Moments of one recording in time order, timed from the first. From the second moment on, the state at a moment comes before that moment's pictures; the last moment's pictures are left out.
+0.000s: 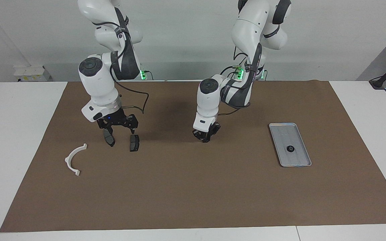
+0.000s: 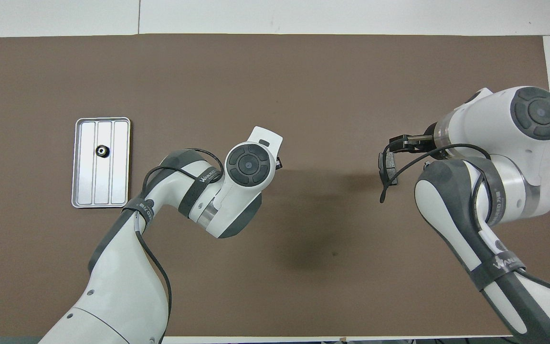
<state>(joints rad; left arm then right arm) -0.66 0.44 -0.01 -1.85 0.10 2.34 -1.03 0.11 0.10 0.03 -2.00 0.02 2.17 0.17</state>
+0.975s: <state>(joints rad) -0.02 0.18 0.03 -1.71 -0.04 2.01 -0.06 0.37 0.15 0.04 -1.96 0.02 2.18 0.66</state>
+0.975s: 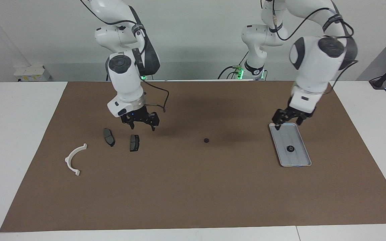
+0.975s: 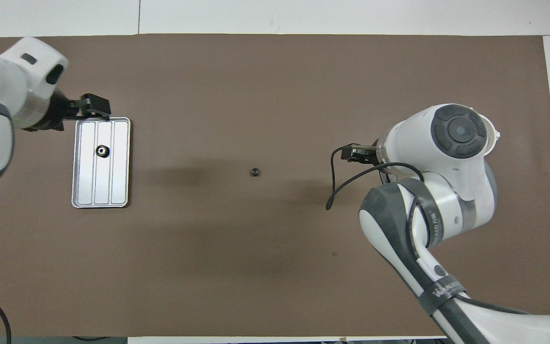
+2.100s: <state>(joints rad) 0.01 0.34 0.01 -1.94 -0.05 2.28 0.02 0.67 0.65 0.03 -1.46 -0.06 2.06 1.13</state>
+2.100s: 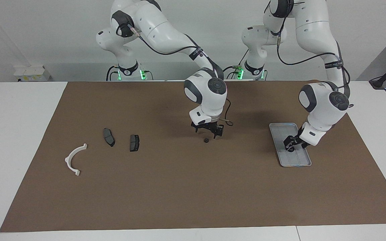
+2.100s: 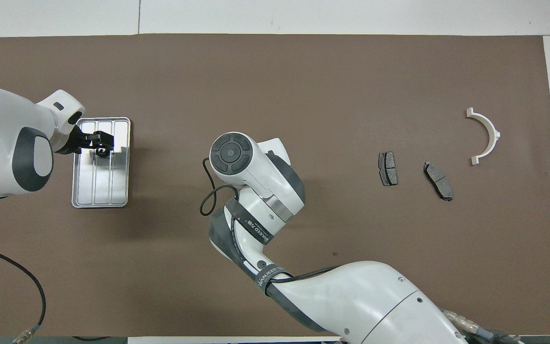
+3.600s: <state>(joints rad) 0.00 0.32 0.00 -2.03 -0.05 2.40 0.02 0.65 0.69 0.03 -1.44 -0.04 2.15 1.29</state>
